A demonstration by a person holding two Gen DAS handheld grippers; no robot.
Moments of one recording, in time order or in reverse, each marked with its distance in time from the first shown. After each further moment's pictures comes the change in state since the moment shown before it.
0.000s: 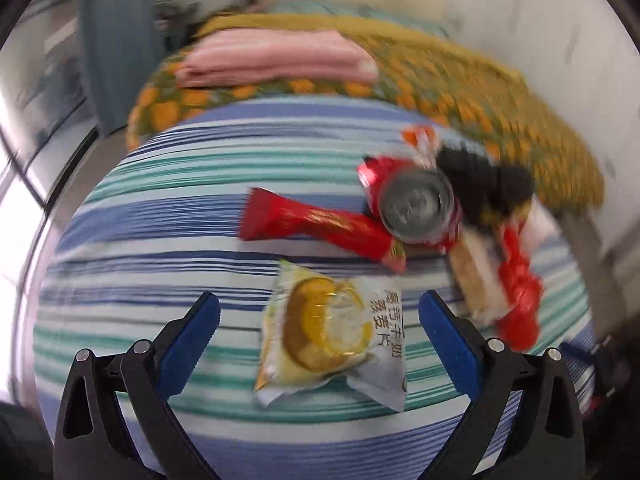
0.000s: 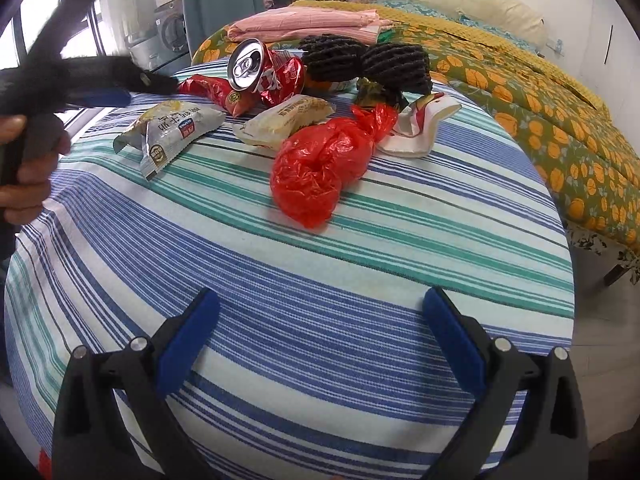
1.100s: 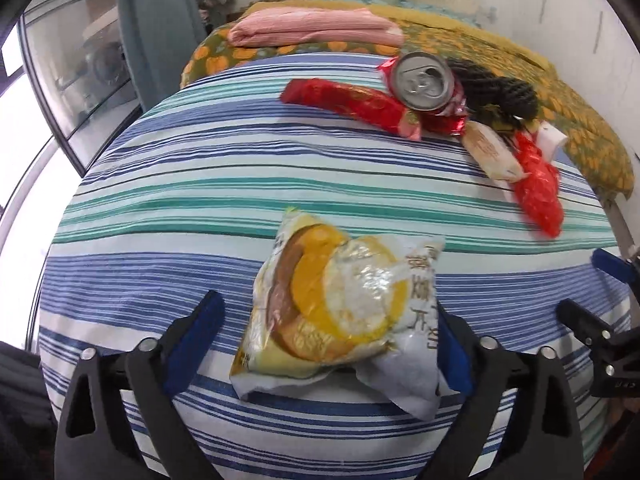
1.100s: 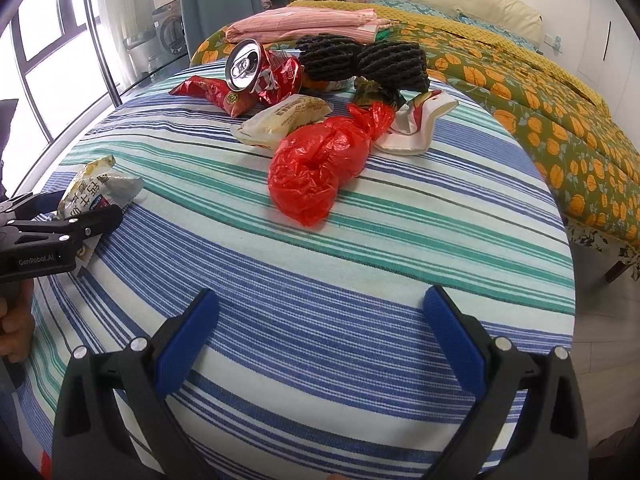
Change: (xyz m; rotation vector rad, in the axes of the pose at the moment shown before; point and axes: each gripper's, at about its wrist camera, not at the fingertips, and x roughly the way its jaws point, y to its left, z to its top) left arm -0.031 -0.005 -0.111 -0.099 0.002 0.156; right arm 0.000 -0.001 -0.002 0.008 0.000 0.001
